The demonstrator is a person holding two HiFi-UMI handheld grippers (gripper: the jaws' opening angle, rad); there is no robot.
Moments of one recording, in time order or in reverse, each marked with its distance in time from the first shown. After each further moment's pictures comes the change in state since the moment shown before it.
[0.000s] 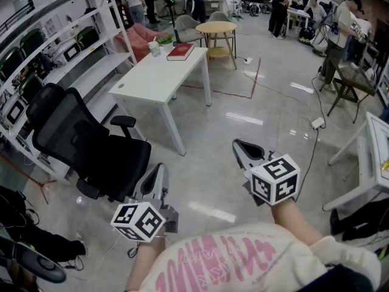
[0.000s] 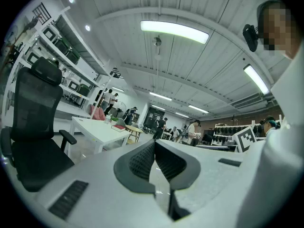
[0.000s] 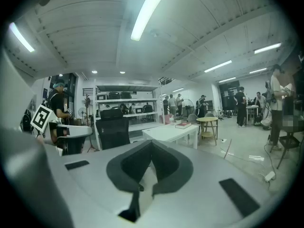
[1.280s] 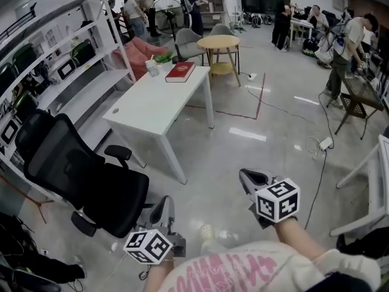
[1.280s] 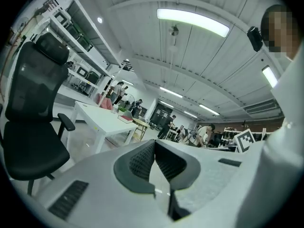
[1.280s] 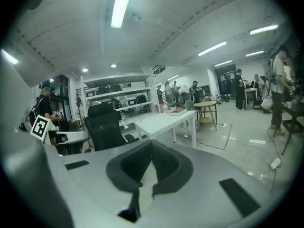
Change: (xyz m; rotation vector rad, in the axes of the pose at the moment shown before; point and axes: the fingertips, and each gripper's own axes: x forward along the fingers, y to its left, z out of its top) left arm 0.132 0.083 -0.057 -0.124 0.049 0.082; right arm 0.124 -0.117 -0.047 0.121 0.131 0.007
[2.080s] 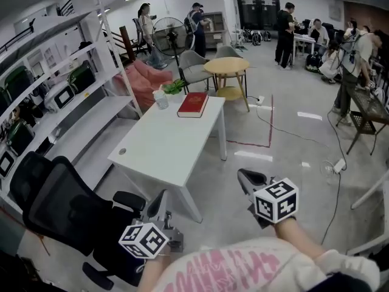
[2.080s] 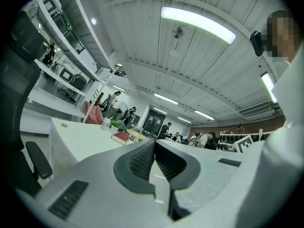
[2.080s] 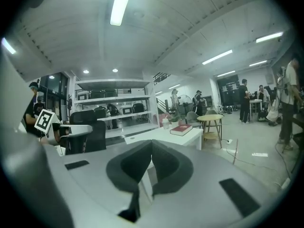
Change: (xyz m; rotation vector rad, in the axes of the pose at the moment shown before) left arm 0.203 0.124 0.162 0.059 -0.076 -0.115; right arm 0.219 -0.037 0.143 -0.065 -0.110 -0.025
